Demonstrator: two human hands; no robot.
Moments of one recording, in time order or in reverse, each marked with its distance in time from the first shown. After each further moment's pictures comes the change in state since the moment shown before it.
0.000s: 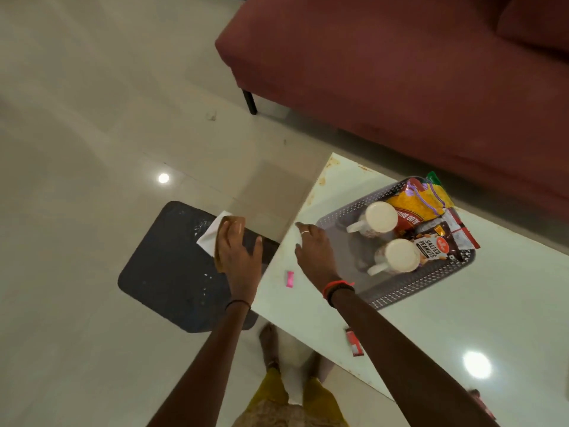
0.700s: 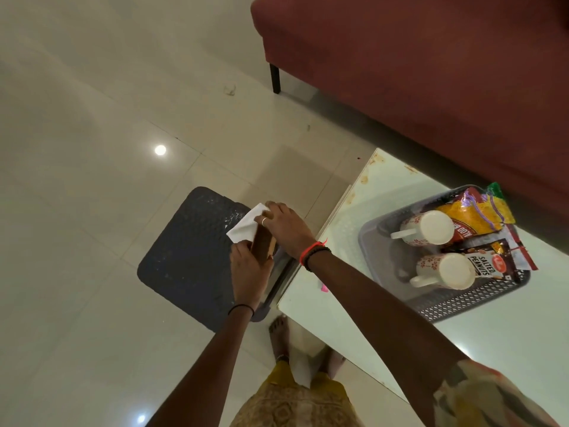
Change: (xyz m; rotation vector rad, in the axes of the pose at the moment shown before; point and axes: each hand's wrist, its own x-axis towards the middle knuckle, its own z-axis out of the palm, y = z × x) left_hand 0.034 -0.105 -0.004 -0.106 -0.163 -0.186; right_hand 0.097 -0.114 0.077 -0.389 -0.240 -0.481
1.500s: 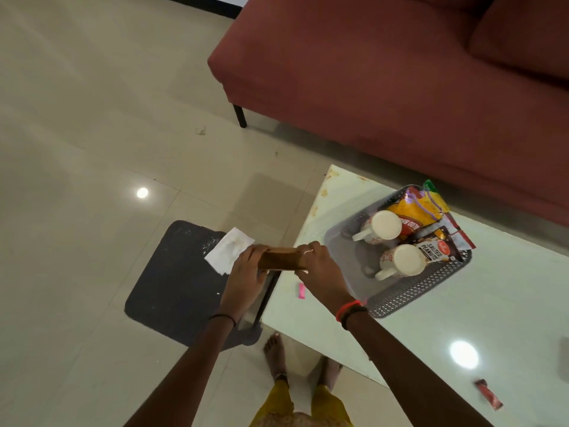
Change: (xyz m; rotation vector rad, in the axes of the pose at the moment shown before) left_hand -0.013 0.060 -0.025 0.145 -0.356 0.499; right_hand -0.150 0.025 -0.025 0.335 0.227 0.482
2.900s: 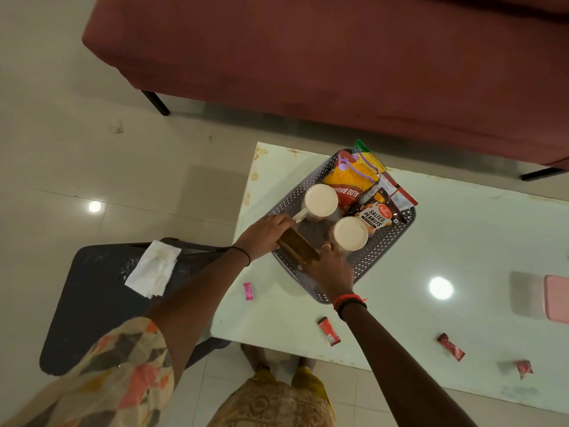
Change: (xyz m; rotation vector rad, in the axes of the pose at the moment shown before) left_hand 0.140 0.096 0.140 0.476 -0.526 0.666; right_hand -0.029 0.155 0.004 0.116 -0.050 0.645
